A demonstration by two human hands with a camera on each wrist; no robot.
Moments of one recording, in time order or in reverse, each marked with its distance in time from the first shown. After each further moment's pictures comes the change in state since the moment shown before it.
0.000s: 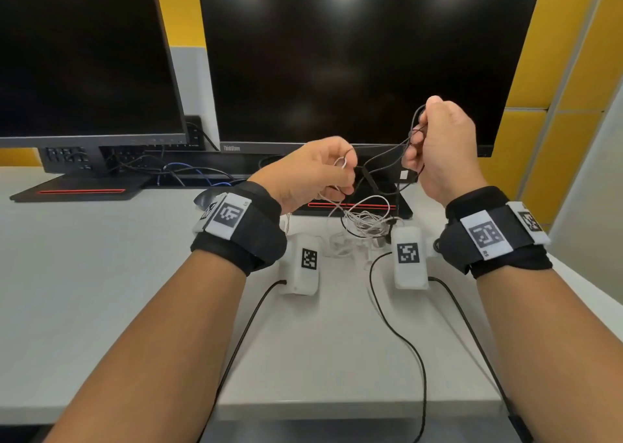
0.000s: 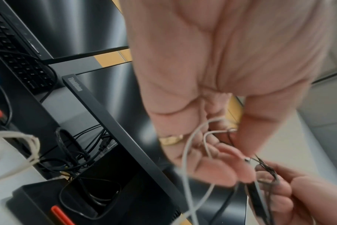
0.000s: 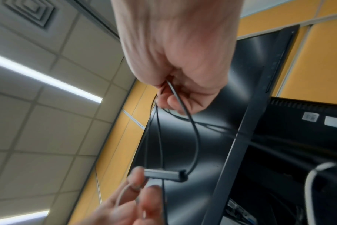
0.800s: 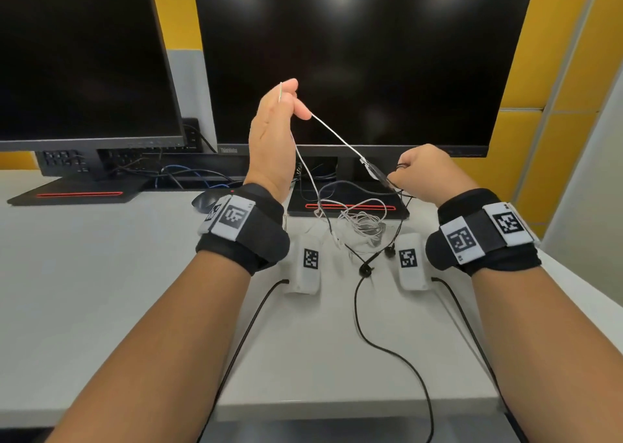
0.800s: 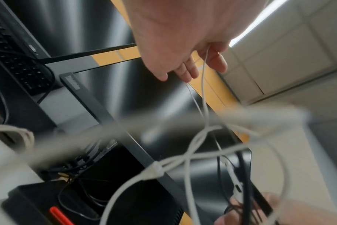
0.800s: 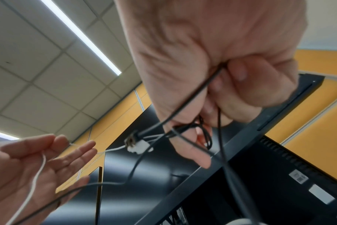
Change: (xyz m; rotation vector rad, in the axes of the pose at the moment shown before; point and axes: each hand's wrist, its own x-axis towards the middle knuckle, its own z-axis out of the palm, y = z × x) left_hand 0.008 0.000 -0.006 -0.180 0.722 0.333; right_hand 0.002 0.012 -0.016 -1.233 -0.268 -0.012
